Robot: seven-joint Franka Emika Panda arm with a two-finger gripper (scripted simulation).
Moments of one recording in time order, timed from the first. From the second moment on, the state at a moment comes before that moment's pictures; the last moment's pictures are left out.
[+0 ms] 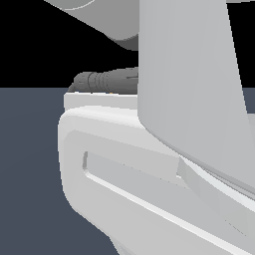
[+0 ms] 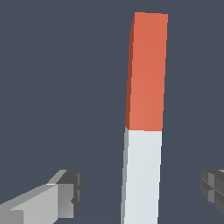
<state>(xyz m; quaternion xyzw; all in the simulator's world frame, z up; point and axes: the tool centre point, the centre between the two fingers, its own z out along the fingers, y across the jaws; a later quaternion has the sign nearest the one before) 0.047 -0.267 0.078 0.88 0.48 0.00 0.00</state>
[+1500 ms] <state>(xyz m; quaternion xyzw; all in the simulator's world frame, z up) 0.044 -0.292 0.016 0.89 0.46 0.00 0.00</state>
